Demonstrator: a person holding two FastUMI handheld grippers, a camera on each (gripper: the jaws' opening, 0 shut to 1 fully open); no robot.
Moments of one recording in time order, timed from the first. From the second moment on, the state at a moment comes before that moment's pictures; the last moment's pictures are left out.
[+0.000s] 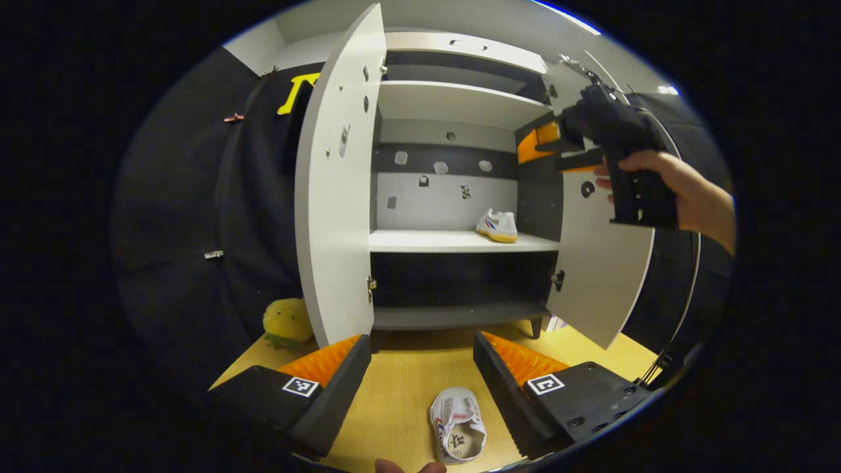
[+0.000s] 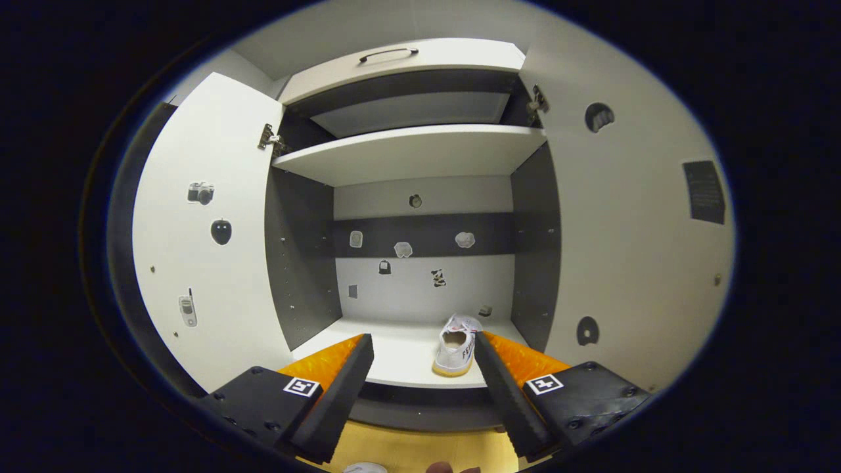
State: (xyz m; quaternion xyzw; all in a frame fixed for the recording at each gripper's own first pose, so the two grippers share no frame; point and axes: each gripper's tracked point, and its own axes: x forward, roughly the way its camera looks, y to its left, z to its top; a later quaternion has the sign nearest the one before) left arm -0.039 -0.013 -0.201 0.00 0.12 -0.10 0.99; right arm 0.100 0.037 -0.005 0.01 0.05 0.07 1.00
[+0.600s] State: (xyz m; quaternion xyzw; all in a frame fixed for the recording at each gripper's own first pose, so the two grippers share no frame) left arm -0.073 -0.051 -0.405 0.02 0.28 -0.18 0.94; right arm 0.022 -0.005 0.011 0.00 0.05 0.07 1.00
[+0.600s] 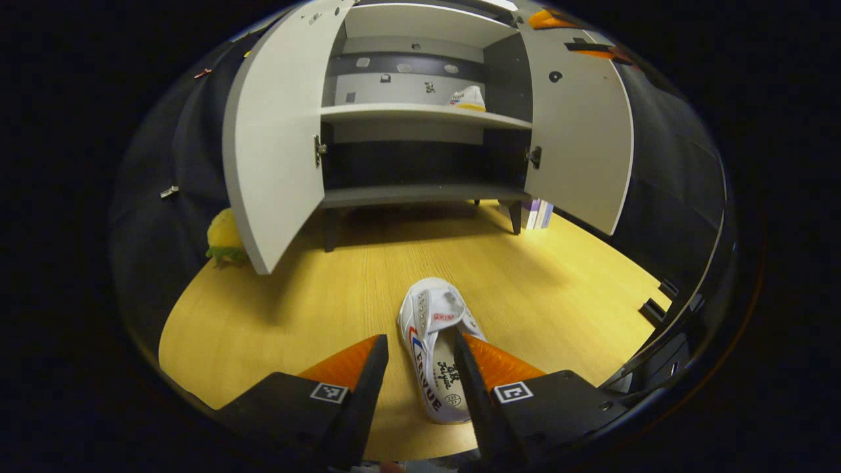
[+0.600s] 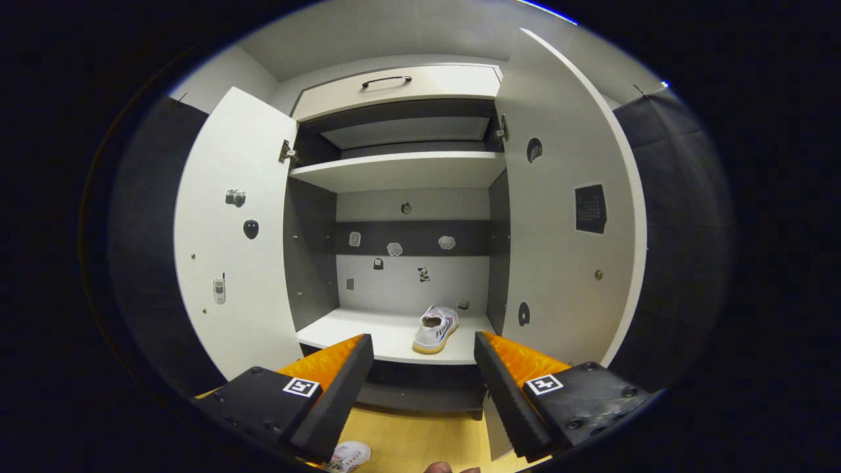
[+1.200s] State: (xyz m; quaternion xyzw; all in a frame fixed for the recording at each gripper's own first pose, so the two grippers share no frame) left arm -0.021 -0.058 -0.463 0.05 0.31 -0.15 0.94; right arm -0.007 -0.067 0.040 -0.03 0.03 0.00 1.00
